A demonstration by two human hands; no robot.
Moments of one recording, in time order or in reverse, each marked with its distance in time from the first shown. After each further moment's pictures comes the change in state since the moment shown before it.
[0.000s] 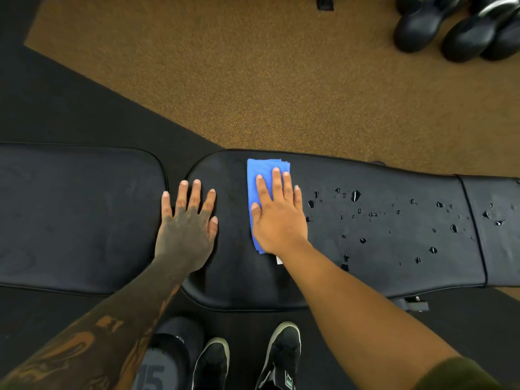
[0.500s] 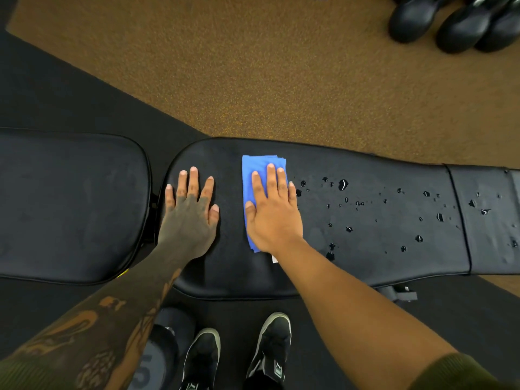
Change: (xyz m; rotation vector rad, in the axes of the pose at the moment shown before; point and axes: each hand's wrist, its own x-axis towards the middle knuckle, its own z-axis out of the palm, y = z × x) left_hand 0.007 0.027 0.009 -0.236 -0.019 -0.055; right_hand -0.018 0.016 0.002 -0.004 -0.010 -0.023
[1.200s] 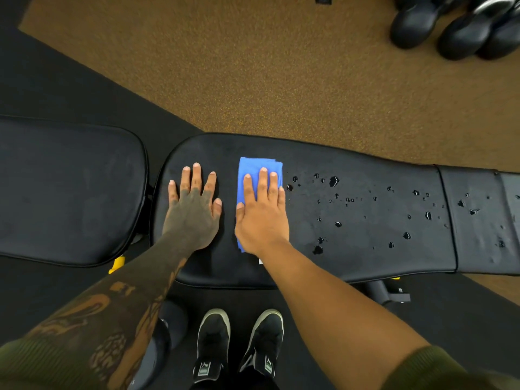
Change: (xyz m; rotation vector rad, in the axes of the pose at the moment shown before) left_hand -0.007 0.026 -0.007 0.009 -0.038 -0.024; right_hand -0.019 -0.008 0.004 0.052 0.001 0.029
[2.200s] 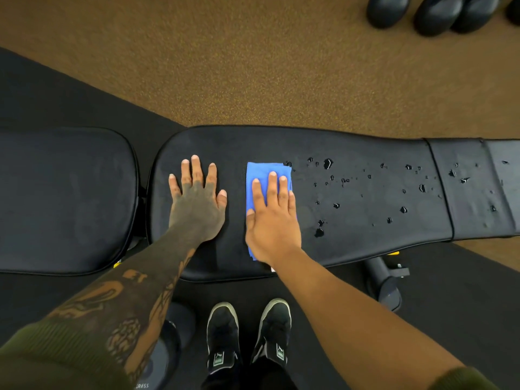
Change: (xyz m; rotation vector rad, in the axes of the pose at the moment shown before) left_hand 0.008 0.008 0.008 0.019 0.003 0.036; right_hand -0.035 0.012 0.010 -0.010 0.026 0.077
